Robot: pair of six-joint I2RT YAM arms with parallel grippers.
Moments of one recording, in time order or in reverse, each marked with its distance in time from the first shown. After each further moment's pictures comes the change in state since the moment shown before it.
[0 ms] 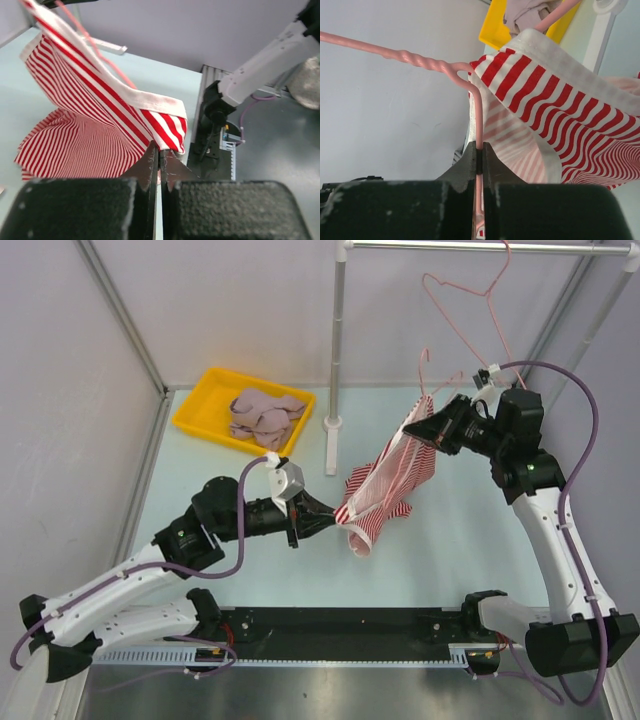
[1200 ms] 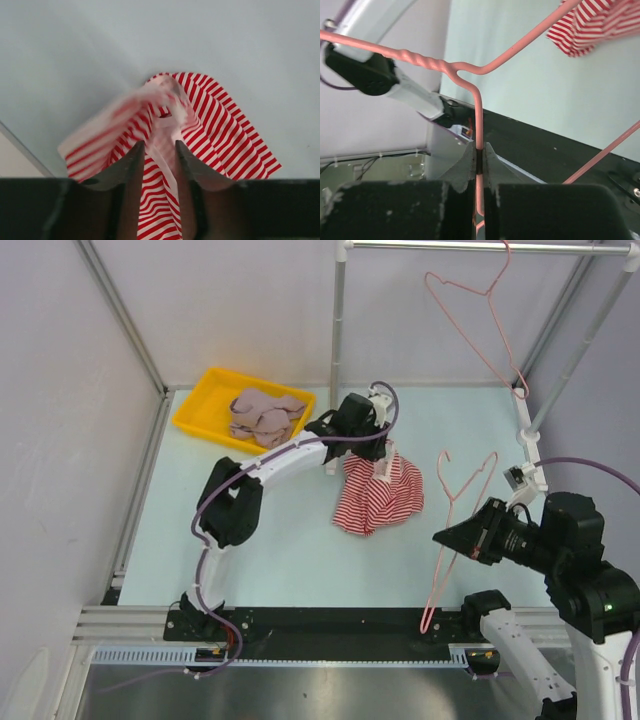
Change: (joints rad) left arm 0.262 1.270 0.899 -0.214 -0.206 -0.027; right arm 0.069 -0.516 0.041 -0.759 0.051 -0.130
